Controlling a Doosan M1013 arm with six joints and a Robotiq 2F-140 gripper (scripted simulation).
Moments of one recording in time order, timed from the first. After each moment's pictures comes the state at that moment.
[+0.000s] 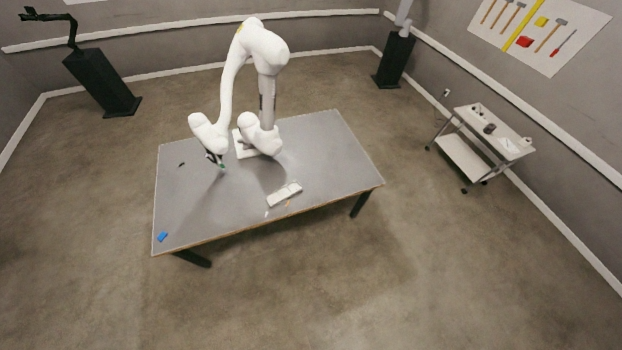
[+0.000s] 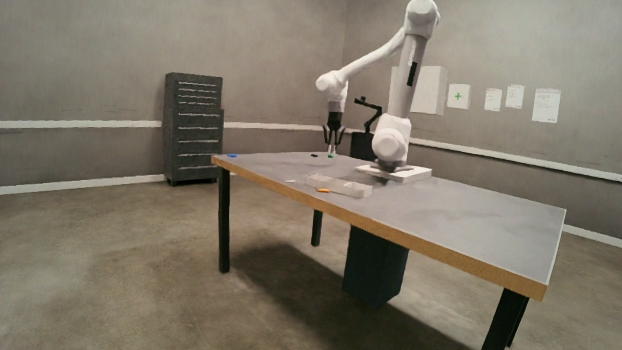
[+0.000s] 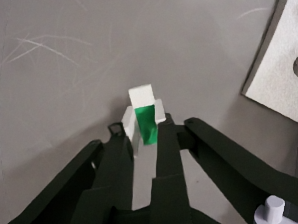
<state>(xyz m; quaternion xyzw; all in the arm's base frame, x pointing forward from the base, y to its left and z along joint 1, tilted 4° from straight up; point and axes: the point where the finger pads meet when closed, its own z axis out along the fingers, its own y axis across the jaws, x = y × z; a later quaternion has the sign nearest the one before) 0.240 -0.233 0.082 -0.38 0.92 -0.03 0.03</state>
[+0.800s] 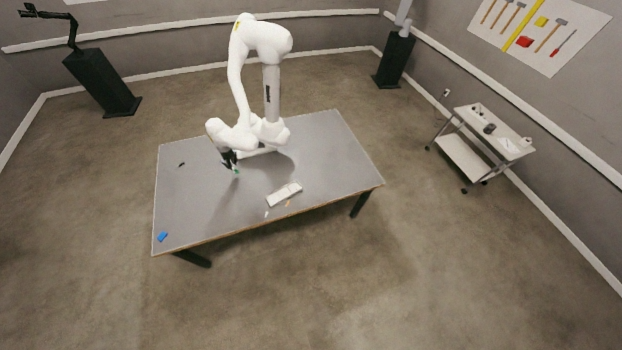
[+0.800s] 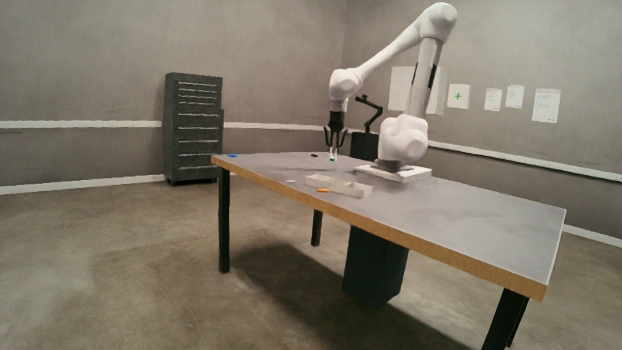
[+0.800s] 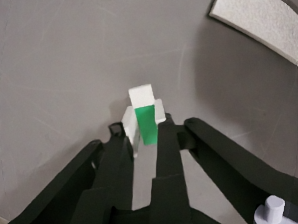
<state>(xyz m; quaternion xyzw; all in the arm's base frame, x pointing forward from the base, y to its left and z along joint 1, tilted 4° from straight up) 0.303 -0.130 0.083 -0.38 0.92 -0.03 0.03</state>
